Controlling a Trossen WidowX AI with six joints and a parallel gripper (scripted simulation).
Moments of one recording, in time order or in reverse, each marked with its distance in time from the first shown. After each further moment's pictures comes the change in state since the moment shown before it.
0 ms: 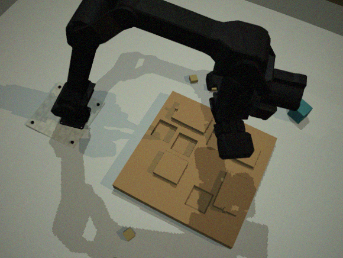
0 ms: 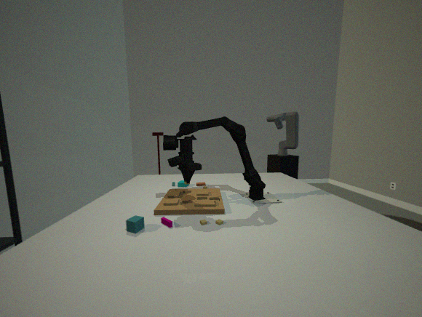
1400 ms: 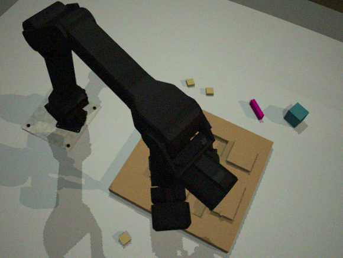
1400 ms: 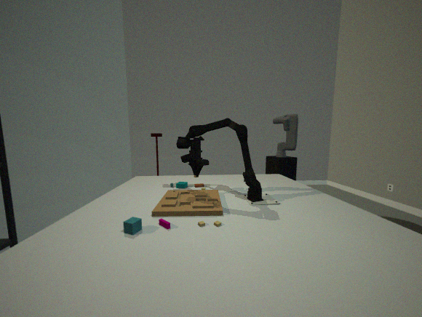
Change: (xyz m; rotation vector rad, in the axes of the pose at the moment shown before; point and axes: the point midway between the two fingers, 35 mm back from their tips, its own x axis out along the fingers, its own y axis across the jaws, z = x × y) arm -0.003 -0.113 -0.121 0.000 0.018 -0.008
